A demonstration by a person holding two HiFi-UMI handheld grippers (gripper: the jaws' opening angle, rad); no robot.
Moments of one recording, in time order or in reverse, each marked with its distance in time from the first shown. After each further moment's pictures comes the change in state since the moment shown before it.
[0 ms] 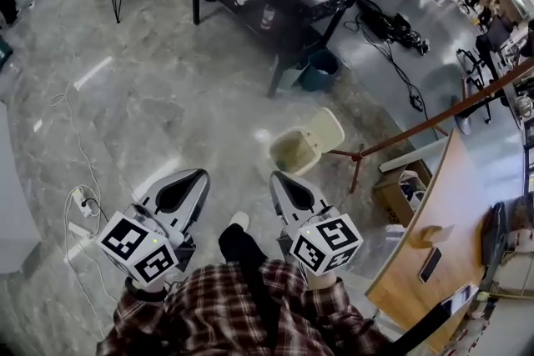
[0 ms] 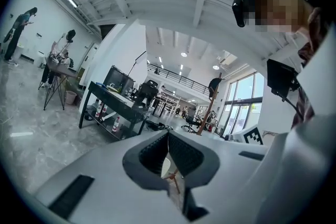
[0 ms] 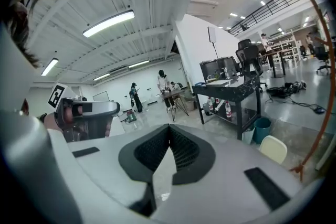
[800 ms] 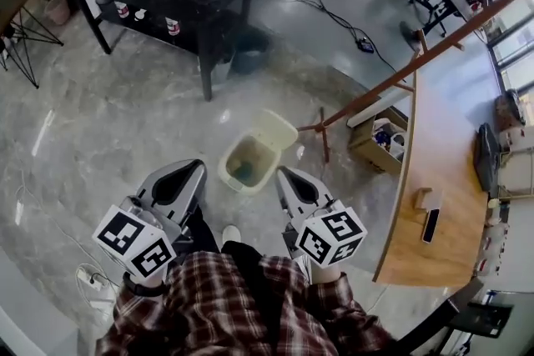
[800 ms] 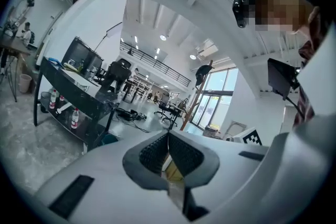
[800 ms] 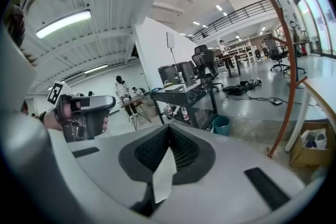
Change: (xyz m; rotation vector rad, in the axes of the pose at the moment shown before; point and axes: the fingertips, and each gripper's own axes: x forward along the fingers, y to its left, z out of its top) left arm 0.267 0.013 0.031 0.031 0.189 -0.349; right arm 0.009 -0.223 0.048 0.173 -0.051 -0.397
